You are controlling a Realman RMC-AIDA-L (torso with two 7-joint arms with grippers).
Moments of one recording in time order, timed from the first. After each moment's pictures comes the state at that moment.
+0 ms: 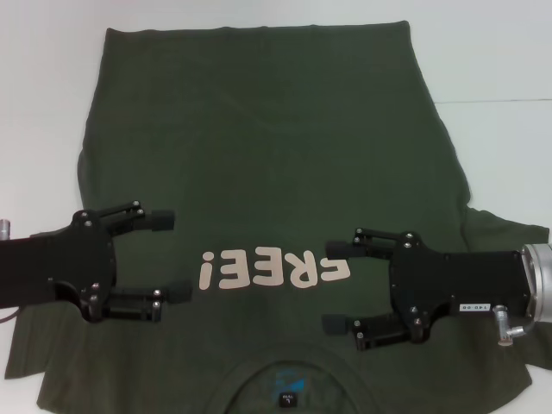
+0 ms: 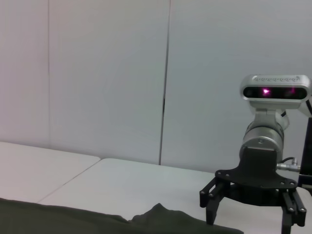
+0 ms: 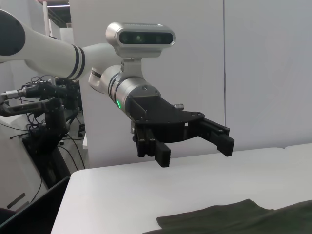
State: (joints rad) left arm -0.50 -2.09 0.46 0.83 2.10 1.92 -1.23; right arm 0.51 2.09 -0.89 -0.64 -1.84 -1.69 1.14
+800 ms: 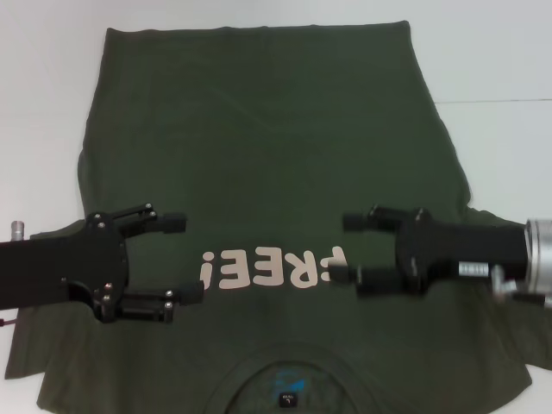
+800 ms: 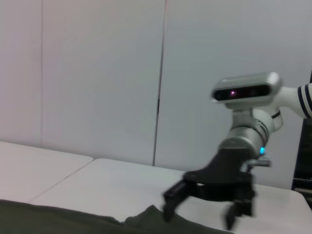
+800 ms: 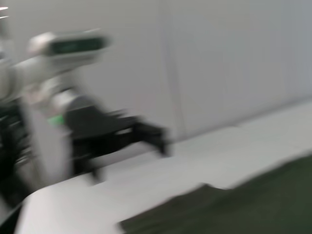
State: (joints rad) left arm -0.52 -2.10 0.47 0.80 2.10 1.91 -1.24; right arm 0.52 2.09 -0.86 -0.66 -1.84 -1.58 1.38
